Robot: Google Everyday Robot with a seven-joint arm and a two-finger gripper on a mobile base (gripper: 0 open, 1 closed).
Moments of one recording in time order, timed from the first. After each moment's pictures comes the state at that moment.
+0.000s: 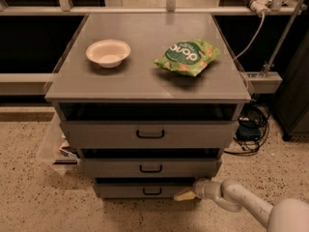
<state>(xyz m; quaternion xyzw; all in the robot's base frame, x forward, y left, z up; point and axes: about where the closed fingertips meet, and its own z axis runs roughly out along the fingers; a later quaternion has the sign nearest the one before) 0.608 -0.169 0.221 -0.39 0.78 0.22 0.43</state>
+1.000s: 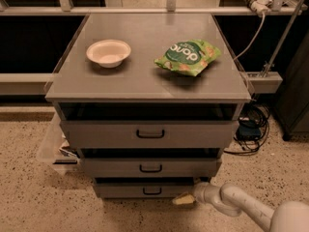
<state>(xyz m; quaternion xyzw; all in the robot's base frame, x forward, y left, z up) 0.591 -0.167 0.210 -0.38 0.79 0.23 0.43</state>
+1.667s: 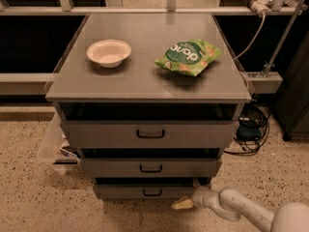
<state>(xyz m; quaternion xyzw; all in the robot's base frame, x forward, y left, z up) 0.568 -0.165 0.193 -0.37 0.80 0.23 0.41</state>
